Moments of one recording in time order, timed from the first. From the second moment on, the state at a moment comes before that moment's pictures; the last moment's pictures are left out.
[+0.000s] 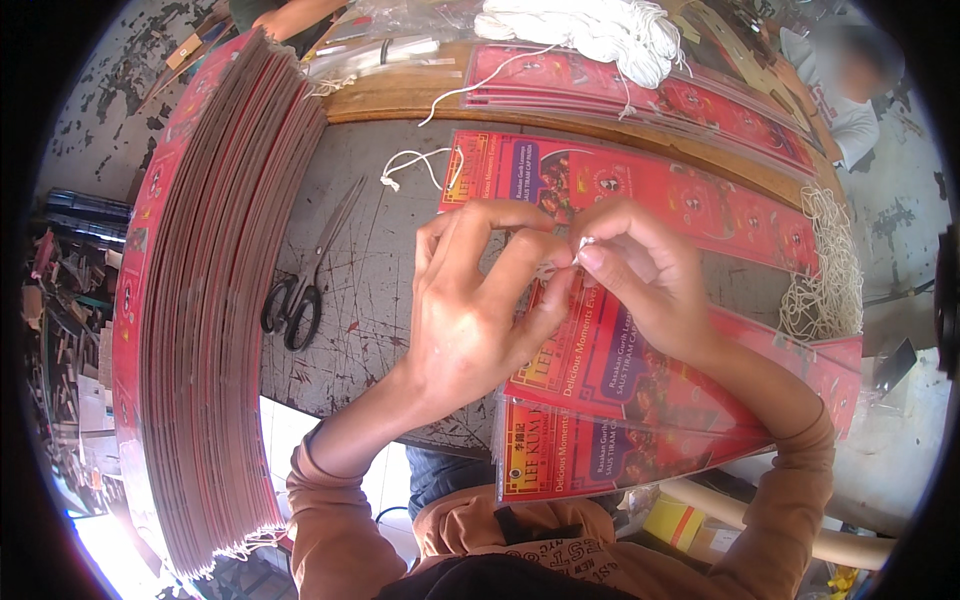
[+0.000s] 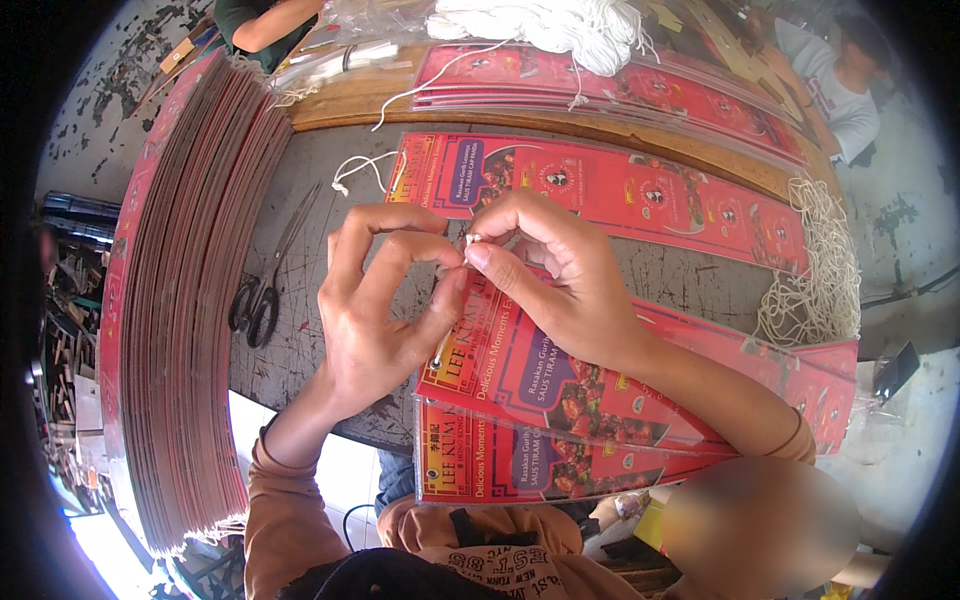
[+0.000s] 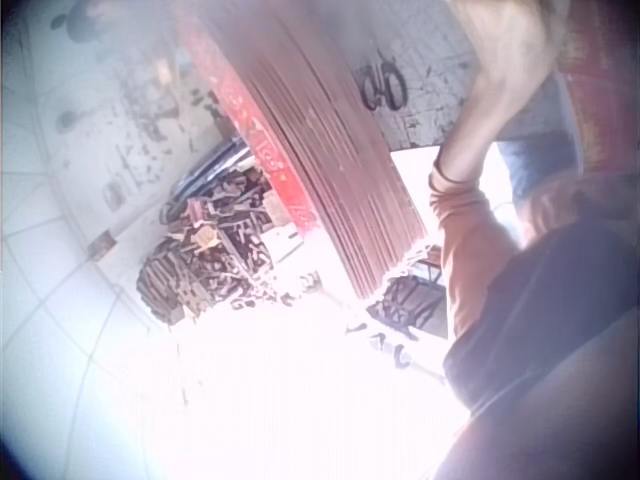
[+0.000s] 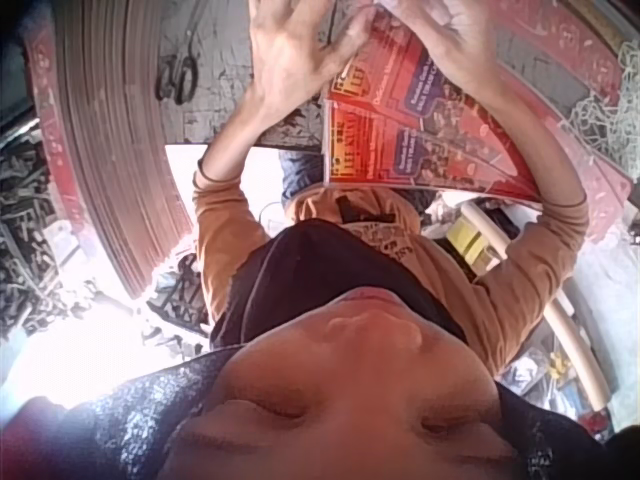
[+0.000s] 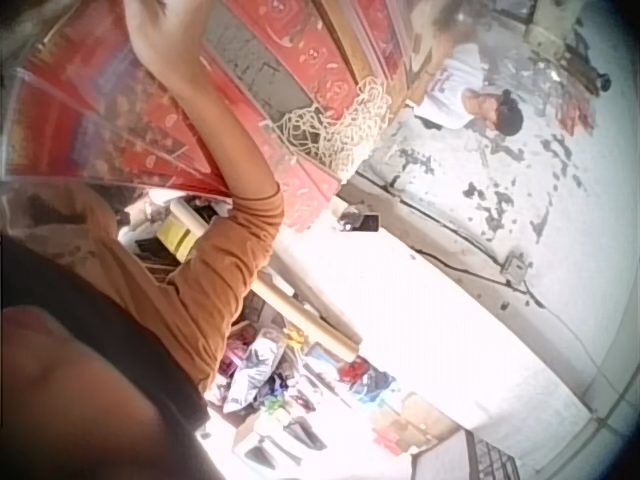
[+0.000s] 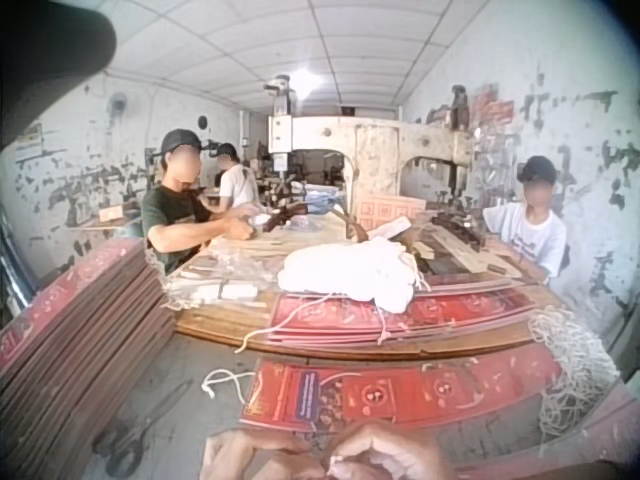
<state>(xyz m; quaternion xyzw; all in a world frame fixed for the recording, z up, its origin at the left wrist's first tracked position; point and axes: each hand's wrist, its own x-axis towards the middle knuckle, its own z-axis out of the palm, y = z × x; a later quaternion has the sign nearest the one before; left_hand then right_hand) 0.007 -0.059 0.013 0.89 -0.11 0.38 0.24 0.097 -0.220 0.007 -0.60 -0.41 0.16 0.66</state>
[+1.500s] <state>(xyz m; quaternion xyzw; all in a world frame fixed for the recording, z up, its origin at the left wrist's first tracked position) 0.002 -0.048 0.018 0.86 -0.10 0.15 0.47 0.092 -0.219 0.011 -0.64 -0.42 0.15 0.63</state>
